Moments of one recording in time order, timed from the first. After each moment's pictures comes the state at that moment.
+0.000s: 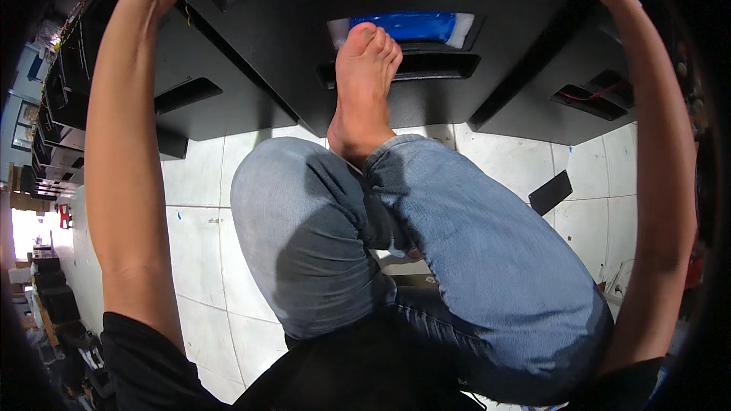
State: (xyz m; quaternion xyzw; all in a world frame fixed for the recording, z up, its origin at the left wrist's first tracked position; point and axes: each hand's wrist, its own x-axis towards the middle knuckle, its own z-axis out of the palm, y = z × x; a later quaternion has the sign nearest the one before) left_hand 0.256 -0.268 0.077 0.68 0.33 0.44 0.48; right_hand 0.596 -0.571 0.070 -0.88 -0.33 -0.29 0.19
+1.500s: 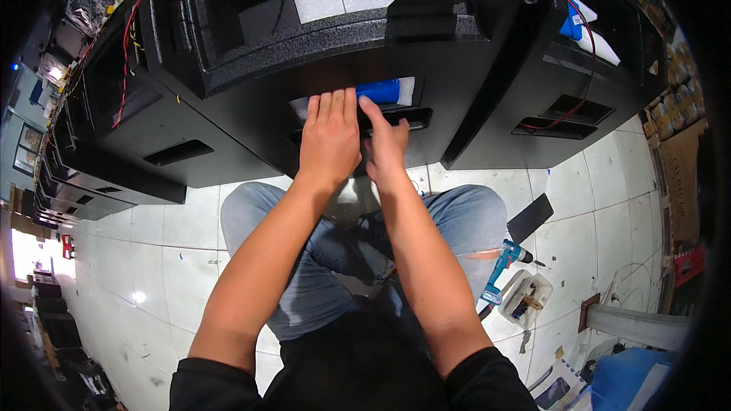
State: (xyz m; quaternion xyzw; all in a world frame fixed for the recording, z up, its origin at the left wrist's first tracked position) left_hand 0.342 -0.437 -0.125 0.95 0.16 0.24 -0.09; right_hand 0.429 -0.485 -0.190 -0.53 0.07 0.23 0.81
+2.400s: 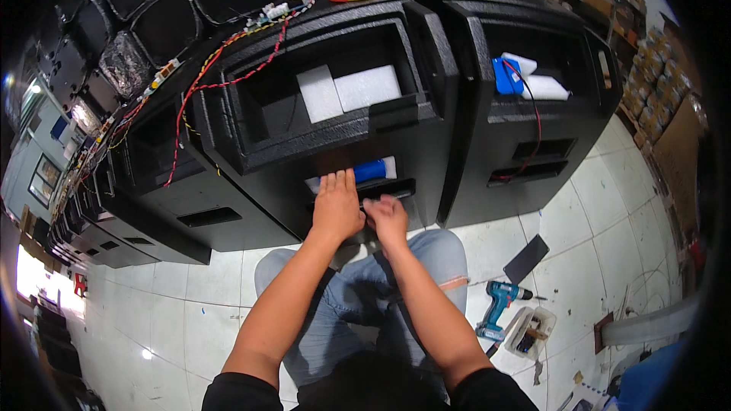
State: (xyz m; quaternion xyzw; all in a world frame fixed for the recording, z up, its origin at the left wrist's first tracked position) left_hand 0.340 -0.450 -0.091 0.97 0.20 0.11 -0.08; right_hand 0.410 -0.531 -0.202 -0.55 -0.06 0.25 0.79
